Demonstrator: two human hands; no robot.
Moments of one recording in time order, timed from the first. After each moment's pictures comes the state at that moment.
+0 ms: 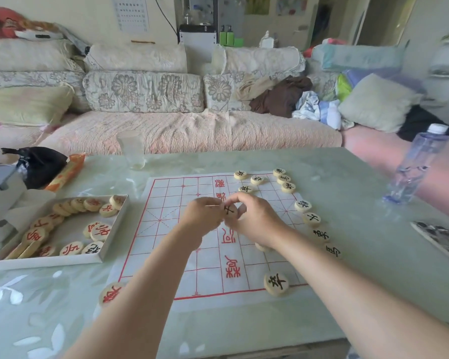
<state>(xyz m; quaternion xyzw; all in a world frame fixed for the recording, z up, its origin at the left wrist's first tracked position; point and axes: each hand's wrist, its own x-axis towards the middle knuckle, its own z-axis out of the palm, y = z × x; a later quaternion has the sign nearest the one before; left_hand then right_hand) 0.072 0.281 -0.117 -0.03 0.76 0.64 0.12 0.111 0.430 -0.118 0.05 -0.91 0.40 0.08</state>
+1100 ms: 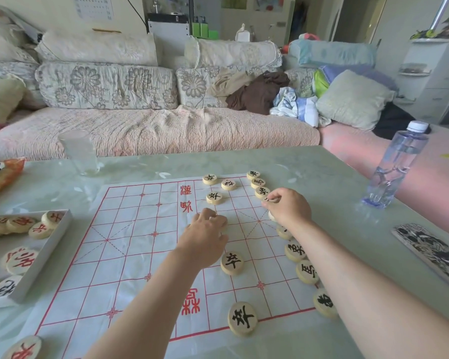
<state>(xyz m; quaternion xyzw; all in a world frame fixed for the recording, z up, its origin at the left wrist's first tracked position) 0.041 0.364 -0.168 0.24 0.95 0.20 0.00 0.028 0.596 -0.167 -0.23 -0.92 0.26 0.17</state>
